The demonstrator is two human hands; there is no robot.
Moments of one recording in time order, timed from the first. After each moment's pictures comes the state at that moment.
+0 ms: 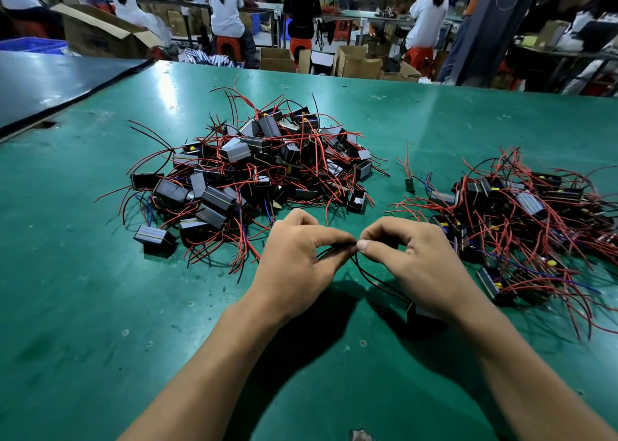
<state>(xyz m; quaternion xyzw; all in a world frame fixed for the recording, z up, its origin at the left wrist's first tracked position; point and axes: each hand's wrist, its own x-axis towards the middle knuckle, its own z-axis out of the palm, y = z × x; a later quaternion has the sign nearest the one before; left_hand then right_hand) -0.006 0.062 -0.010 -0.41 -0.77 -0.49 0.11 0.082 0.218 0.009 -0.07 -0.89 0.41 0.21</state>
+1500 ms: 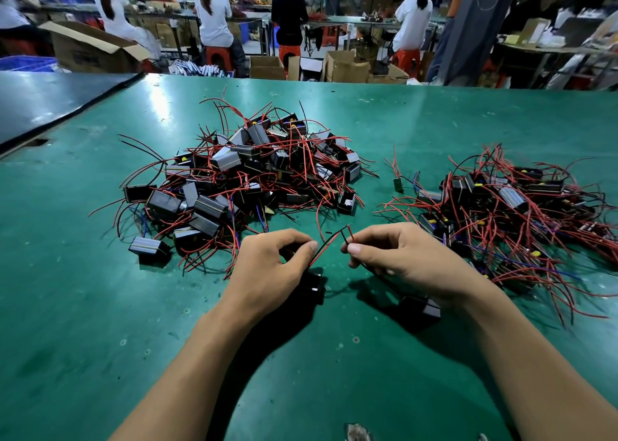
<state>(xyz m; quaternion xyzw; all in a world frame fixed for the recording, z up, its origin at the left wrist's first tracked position) -0.023 0.047 -0.027 -0.35 -0.79 -0.50 0.05 0.083 0.233 0.006 -0.11 -0.80 0.59 0.03</state>
